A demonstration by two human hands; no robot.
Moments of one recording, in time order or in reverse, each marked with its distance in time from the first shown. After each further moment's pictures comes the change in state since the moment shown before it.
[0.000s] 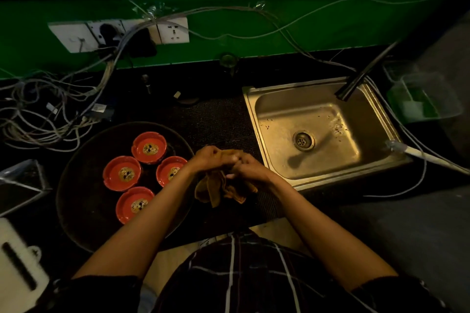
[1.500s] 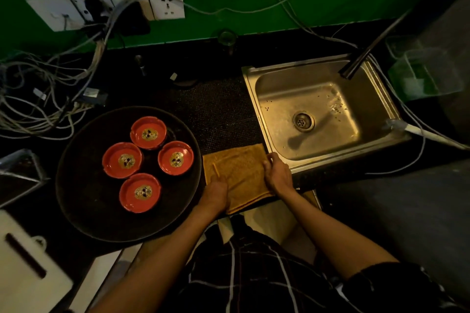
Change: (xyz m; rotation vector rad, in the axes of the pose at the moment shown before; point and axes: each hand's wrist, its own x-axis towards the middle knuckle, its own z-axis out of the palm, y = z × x) left_hand -0.067 -0.062 0.102 0.561 -0.084 -0.094; right_hand -0.008 0.111 -0.029 -0.617 0.676 0.096
